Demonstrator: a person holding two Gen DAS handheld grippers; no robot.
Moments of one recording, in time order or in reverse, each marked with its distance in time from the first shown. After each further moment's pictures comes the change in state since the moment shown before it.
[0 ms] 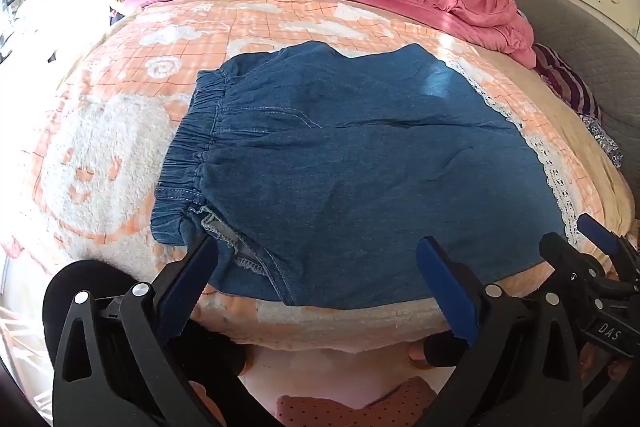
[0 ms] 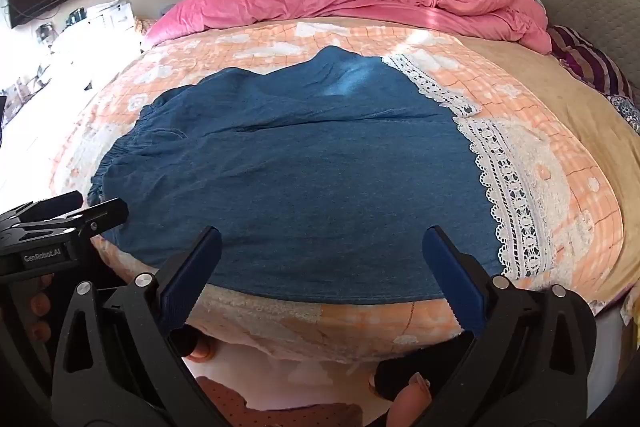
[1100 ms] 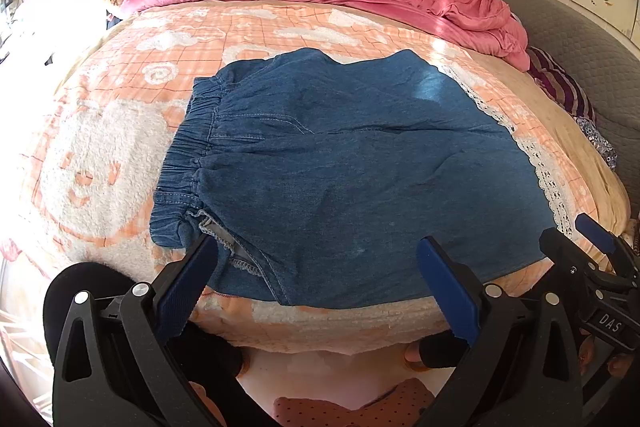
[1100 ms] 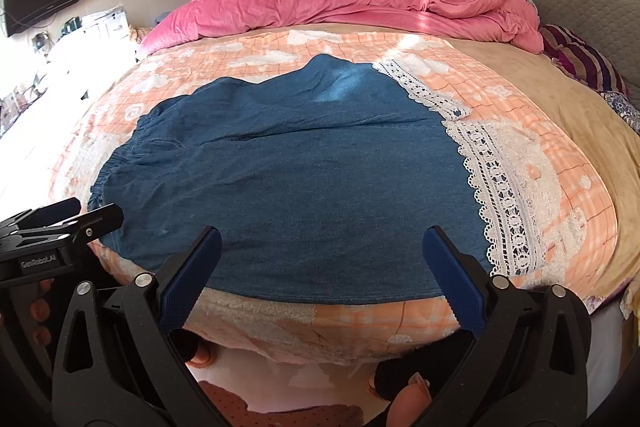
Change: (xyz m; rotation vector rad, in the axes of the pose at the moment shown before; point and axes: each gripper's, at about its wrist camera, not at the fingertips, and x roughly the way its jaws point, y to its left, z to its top) left arm -0.010 0.001 0.001 -0.010 -0.019 -0.040; right arm -0.008 -0.006 0.001 0.025 -0.014 -0.013
